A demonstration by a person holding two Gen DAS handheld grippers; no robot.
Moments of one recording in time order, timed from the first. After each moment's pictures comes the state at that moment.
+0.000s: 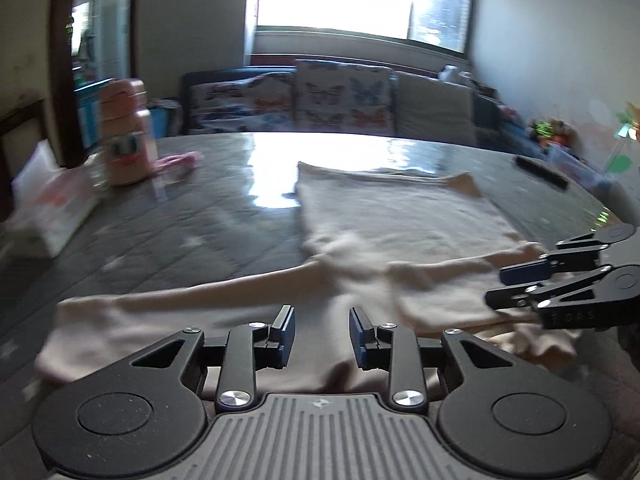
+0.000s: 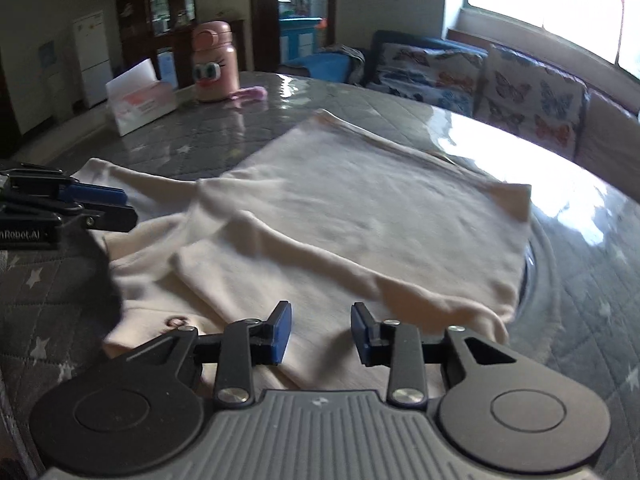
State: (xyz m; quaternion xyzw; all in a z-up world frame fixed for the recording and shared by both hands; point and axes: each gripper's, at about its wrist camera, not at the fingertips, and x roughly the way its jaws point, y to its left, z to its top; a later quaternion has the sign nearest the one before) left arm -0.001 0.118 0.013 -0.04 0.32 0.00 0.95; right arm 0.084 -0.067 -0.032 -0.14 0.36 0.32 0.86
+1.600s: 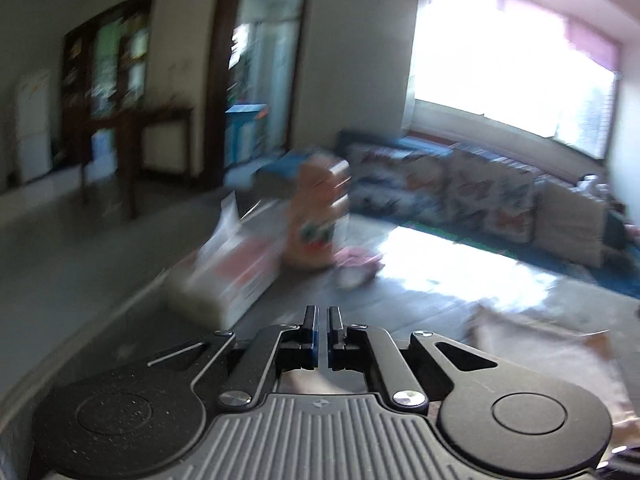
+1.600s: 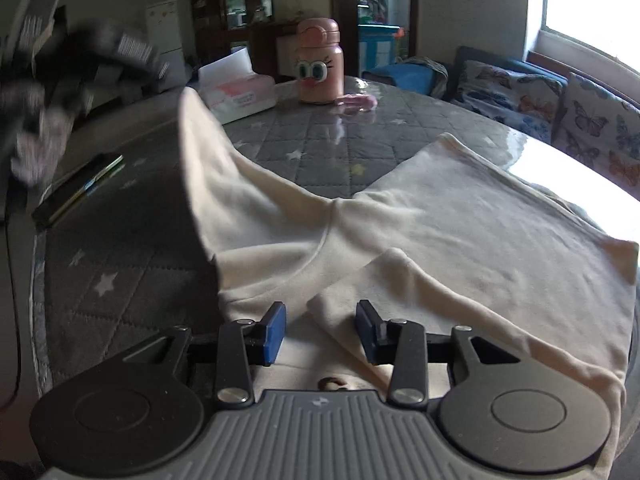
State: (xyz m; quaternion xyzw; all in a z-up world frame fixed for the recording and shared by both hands) left arm 0.015 0.211 0.085 -0.10 0.22 0.19 0.95; right arm 0.059 -0.001 -0.032 -0.15 0.34 0.42 0.82
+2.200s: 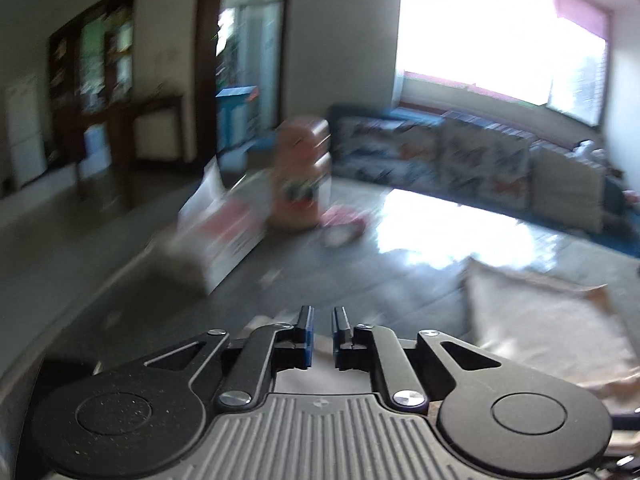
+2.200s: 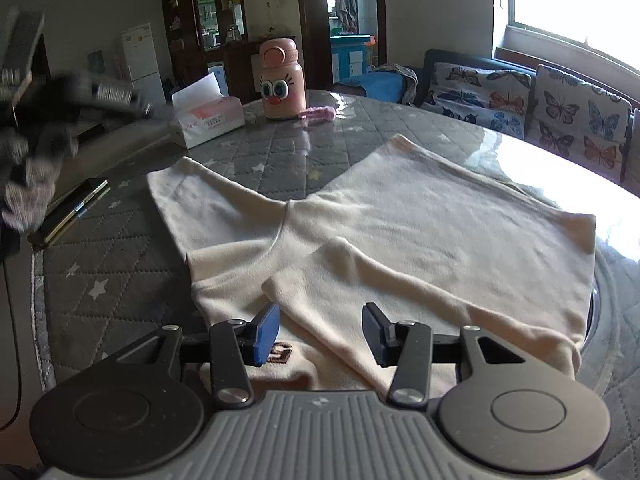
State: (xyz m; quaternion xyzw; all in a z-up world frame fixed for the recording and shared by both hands) left arm 0.017 0.198 0.048 -0.10 0.28 0.21 0.93; right arm 0.062 -0.044 -0.023 -0.12 0.35 0.40 0.84
